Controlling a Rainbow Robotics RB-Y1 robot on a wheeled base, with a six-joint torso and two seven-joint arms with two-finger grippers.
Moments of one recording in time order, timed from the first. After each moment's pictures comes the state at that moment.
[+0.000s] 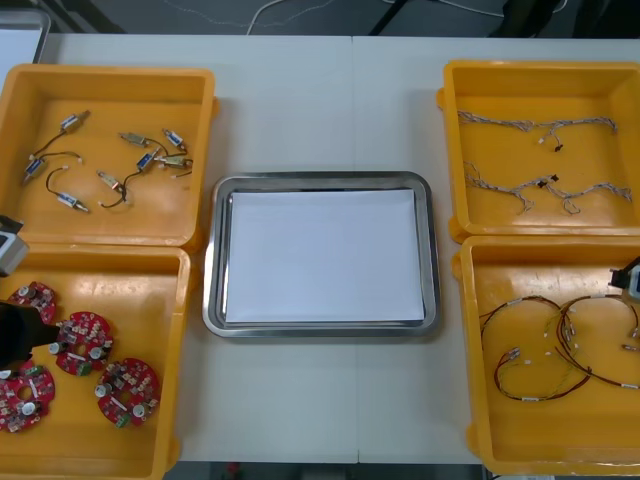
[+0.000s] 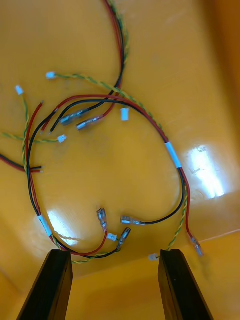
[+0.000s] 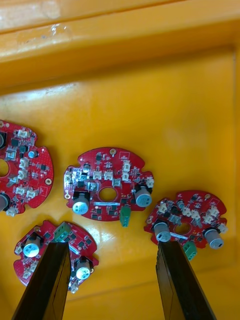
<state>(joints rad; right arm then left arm) 0.09 -0.88 -0.29 -1.93 -0.95 1.55 2.67 0.21 0.70 0.38 -2.35 0.88 1.66 -1.55</state>
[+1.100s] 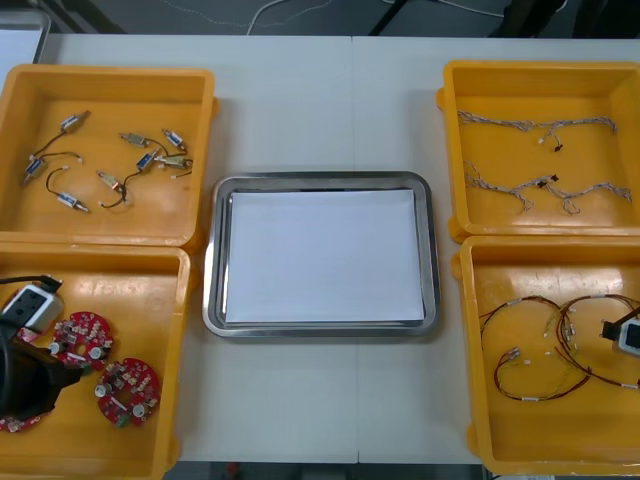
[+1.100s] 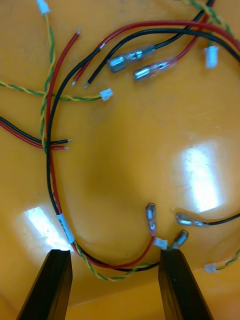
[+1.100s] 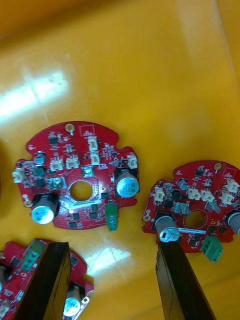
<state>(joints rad) 0.30 -0.88 -0.21 -1.93 -0.88 1.25 2.70 0.43 0.61 0.29 -2.30 0.81 1.34 -1.90</state>
